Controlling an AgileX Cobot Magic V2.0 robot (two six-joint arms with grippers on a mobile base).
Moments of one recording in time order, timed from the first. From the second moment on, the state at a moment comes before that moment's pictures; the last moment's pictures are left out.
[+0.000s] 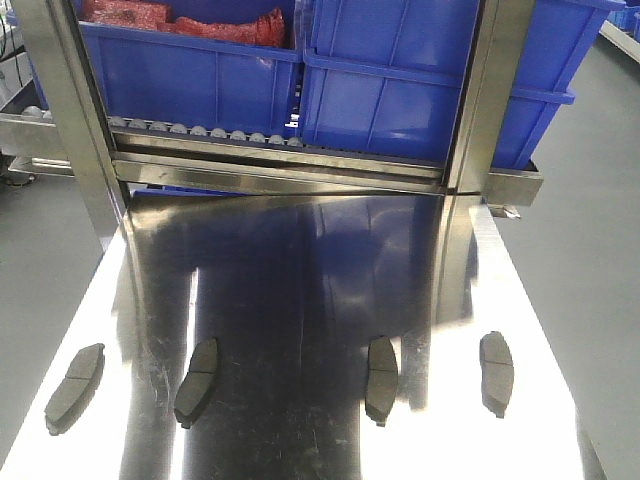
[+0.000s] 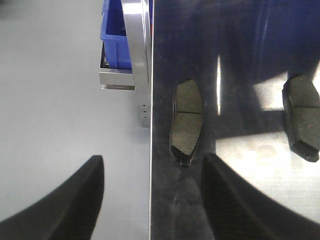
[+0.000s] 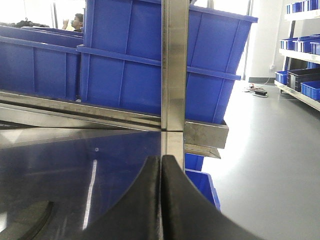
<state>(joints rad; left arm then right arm) 0.04 0.65 -0.42 -0.02 0.58 0.04 0.06 -0.01 0.03 -0.08 0.05 0.05</state>
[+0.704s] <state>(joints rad) 0.04 0.87 -0.66 -0.15 0.73 0.16 0.06 -0.01 0.03 -0.08 0.05 0.05</state>
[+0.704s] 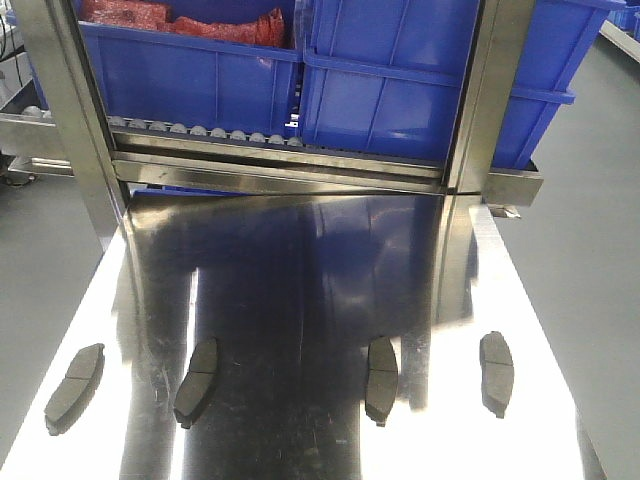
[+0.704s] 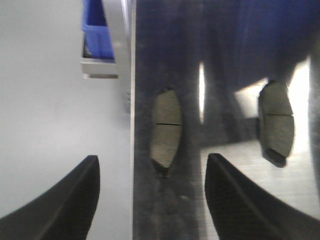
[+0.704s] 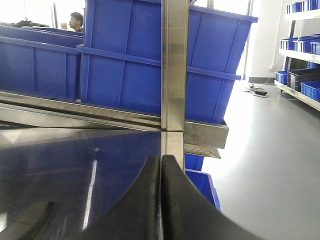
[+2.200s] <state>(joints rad) -0.07 1.69 -0.89 -0.12 0.64 0.08 0.06 -0.01 0.03 -0.08 0.05 0.05</state>
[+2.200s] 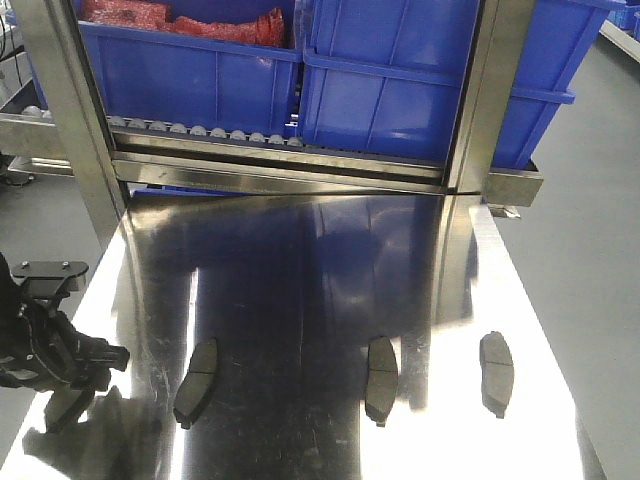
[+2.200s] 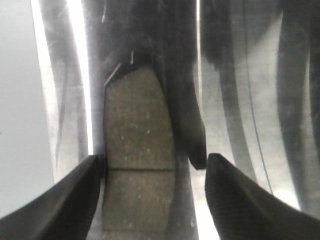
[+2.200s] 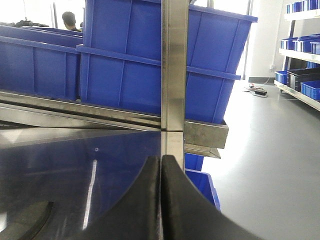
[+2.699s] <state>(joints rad) -0.07 1.72 -0.91 -0.11 0.62 0.08 0.06 -0.01 0.03 -0.08 0.05 0.05</state>
